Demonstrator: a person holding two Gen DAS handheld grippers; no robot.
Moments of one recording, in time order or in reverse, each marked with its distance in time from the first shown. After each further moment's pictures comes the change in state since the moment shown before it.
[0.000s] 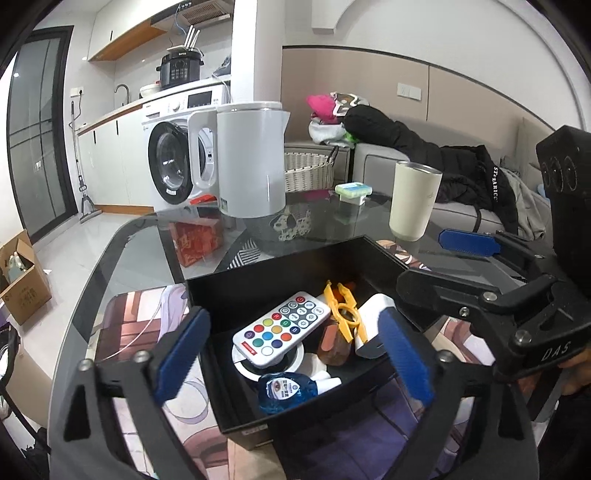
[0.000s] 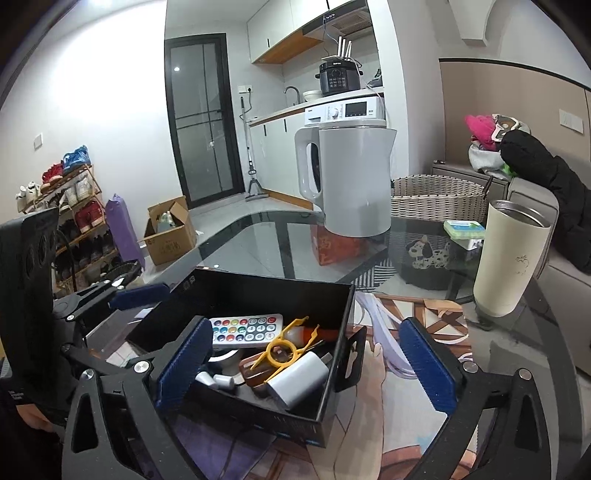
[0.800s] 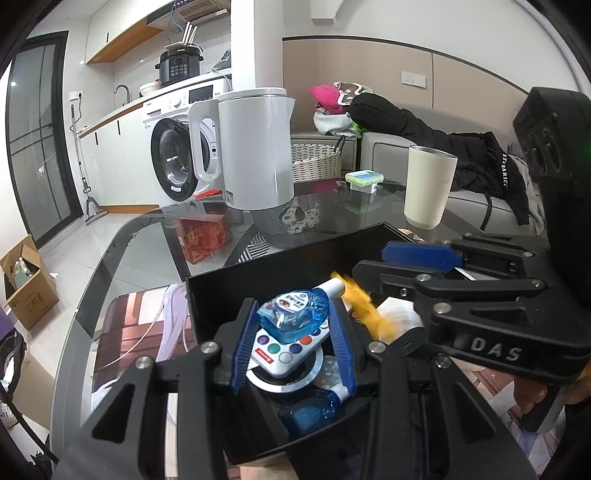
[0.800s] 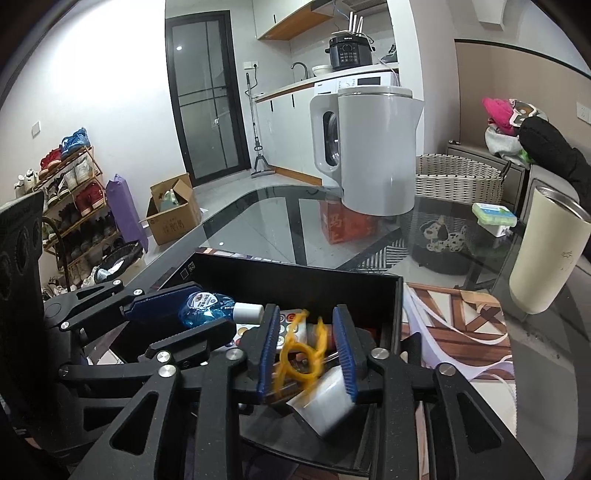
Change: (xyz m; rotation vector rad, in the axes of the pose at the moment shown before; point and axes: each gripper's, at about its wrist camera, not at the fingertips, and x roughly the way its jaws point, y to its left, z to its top) left arm 0.024 0.003 -0.001 0.030 0.032 0.038; right arm 0.052 0.016 0.003 -0.010 0.096 0.013
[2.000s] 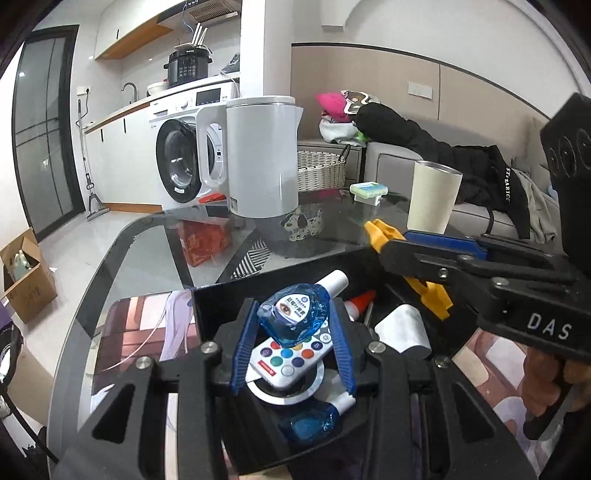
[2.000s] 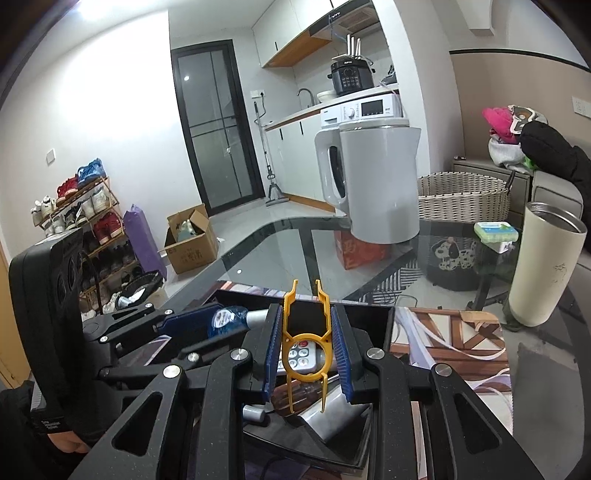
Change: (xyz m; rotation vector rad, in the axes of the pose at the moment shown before) left arm -0.001 0.004 0.007 -0.036 -0.022 0.001; right arm -0.029 -0.007 0.010 0.039 -0.098 0.081
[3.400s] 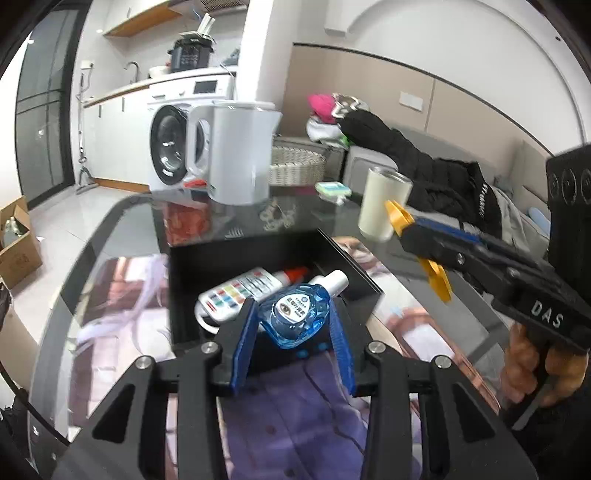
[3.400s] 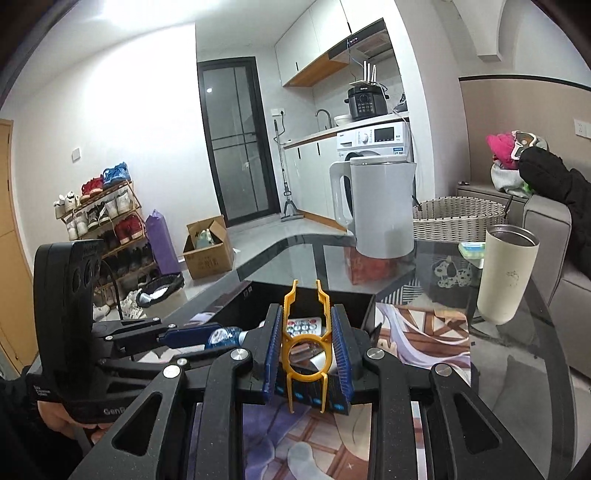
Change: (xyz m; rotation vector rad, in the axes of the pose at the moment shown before) left arm -0.068 -0.031 -0.011 -0.108 0.010 -0.074; right arm -0.105 0.004 -0.019 -0.053 -0.085 0.050
